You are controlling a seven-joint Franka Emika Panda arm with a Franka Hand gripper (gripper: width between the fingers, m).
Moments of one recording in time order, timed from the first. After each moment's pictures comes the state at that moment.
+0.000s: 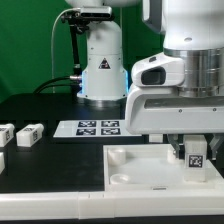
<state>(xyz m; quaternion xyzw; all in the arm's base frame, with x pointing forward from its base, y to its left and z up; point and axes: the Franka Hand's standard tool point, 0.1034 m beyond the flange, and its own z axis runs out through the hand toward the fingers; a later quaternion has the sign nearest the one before) 0.623 0.119 0.064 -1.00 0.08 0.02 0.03</state>
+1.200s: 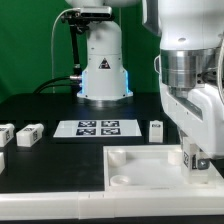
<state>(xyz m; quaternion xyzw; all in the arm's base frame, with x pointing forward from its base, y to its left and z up) 0.625 0.119 0.062 -0.76 0.65 0.03 0.03</state>
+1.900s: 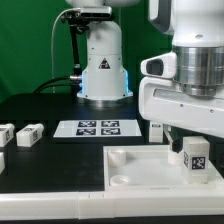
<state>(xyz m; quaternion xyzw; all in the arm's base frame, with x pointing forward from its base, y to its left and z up) 0.625 0.125 0.064 -0.95 0.30 0.01 0.01</state>
